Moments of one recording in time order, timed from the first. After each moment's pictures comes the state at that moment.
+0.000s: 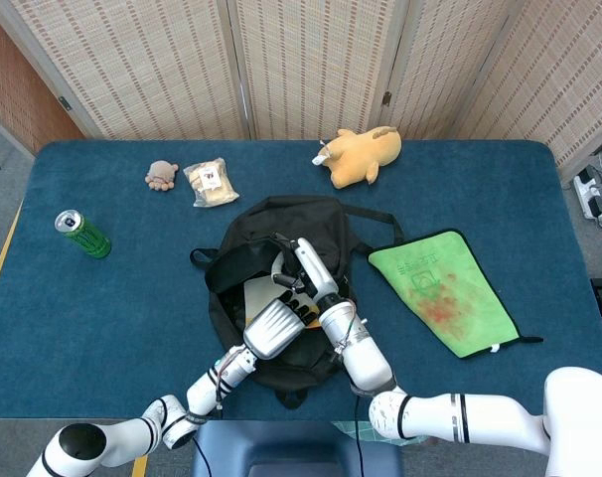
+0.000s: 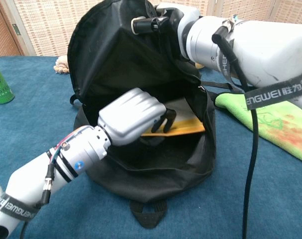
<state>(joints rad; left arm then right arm) -0.83 -2.09 -0.06 -0.78 1.66 1.28 0.22 0.87 -1.70 0.55 -1.80 -0.68 1.00 0.15</state>
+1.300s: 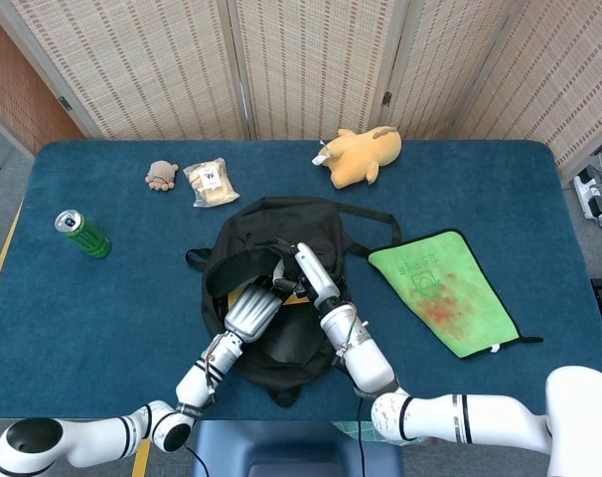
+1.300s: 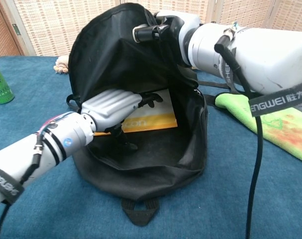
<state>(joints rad) -0.77 -1.88 -0.18 -1.24 1.35 1.02 0.42 0.88 -1.69 0.52 -1.79 -0.68 0.99 0.14</state>
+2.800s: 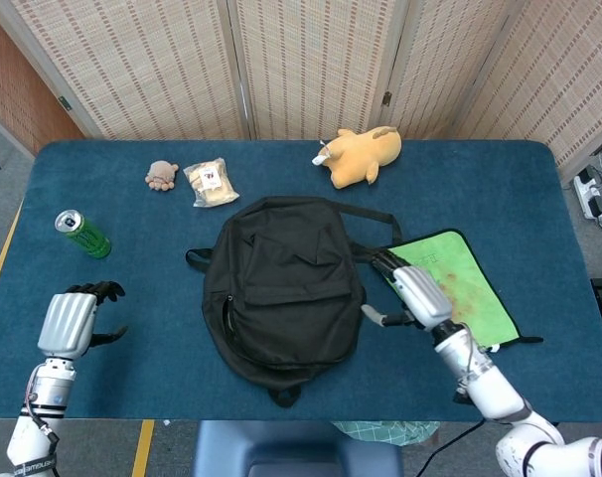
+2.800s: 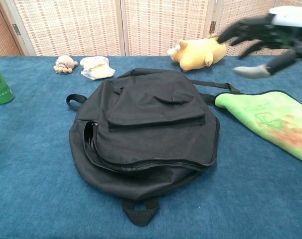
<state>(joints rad) -0.35 -1.26 -0.08 -1.68 1.31 1.41 0.26 0.51 -1.19 0.19 -1.88 -1.32 1.06 0.14</state>
